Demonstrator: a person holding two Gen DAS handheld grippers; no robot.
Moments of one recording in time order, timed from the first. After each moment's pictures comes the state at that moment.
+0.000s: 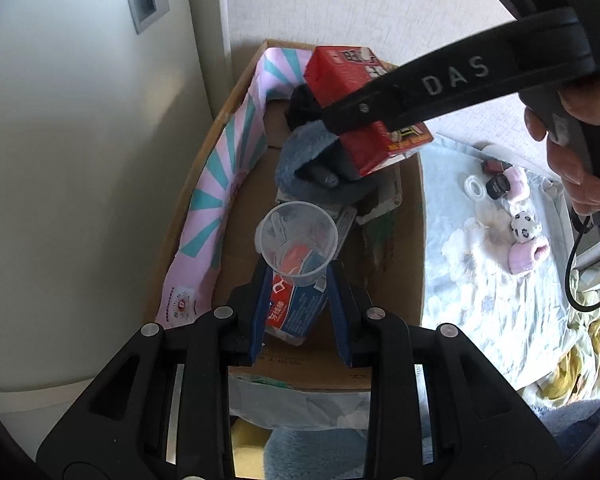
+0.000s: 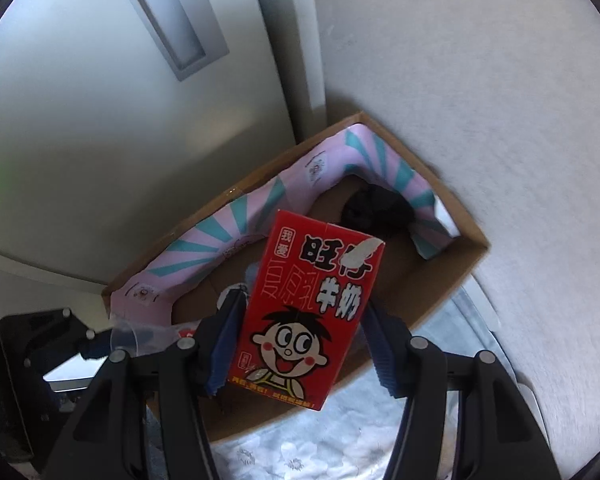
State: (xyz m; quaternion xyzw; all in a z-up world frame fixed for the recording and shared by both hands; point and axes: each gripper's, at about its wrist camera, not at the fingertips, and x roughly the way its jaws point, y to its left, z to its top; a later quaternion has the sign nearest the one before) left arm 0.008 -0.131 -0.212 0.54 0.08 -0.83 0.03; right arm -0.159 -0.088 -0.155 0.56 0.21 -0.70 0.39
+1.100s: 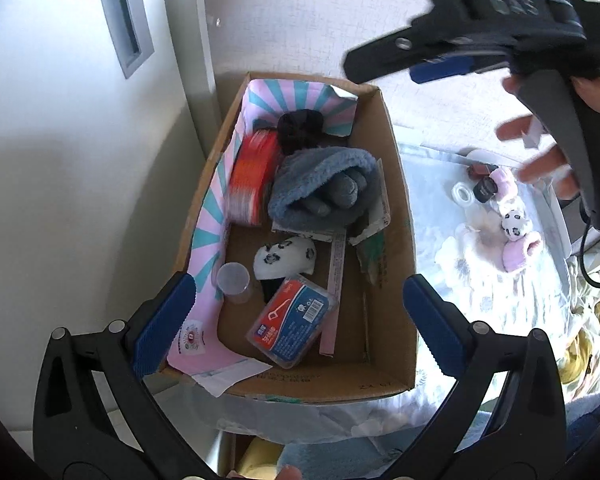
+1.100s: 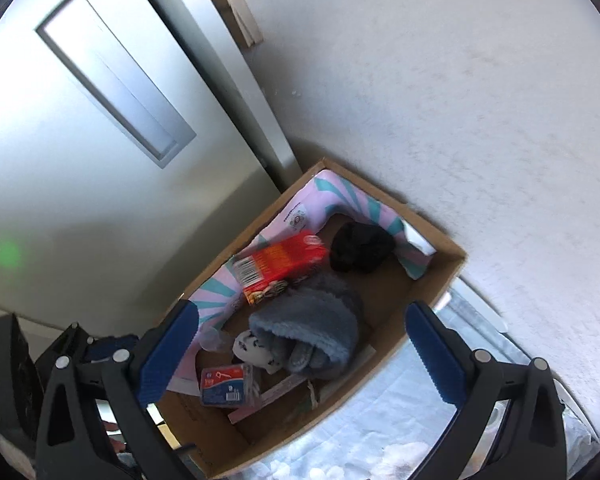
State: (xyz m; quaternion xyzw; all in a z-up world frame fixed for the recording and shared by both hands) left arm -0.010 -0.124 -0.229 0.51 0.05 -0.86 0.00; right arm -0.182 -0.039 -0.118 0.53 0.08 -0.75 0.38
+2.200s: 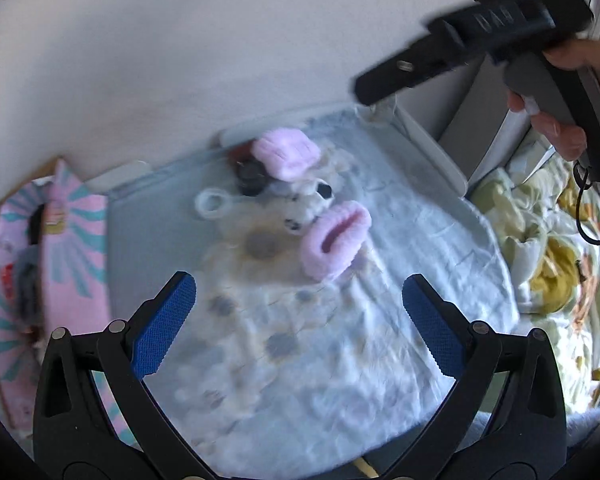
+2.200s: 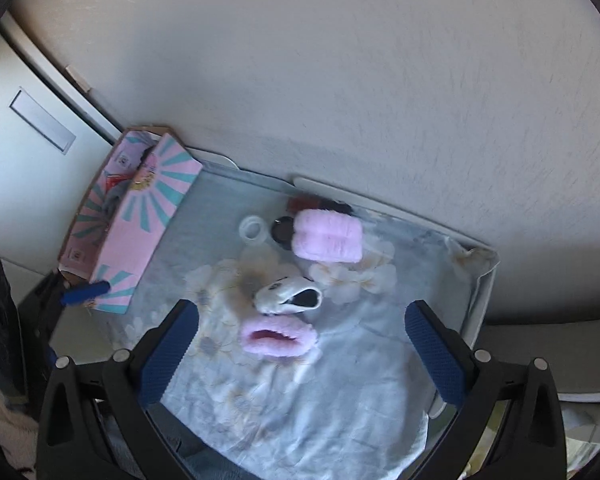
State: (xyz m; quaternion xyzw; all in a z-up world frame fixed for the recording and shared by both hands) left arm -0.014 0.164 -0.235 0.48 -0.08 -0.85 -0.21; right arm -0.133 0.313 -0.141 0.58 0.02 -0.79 0.22
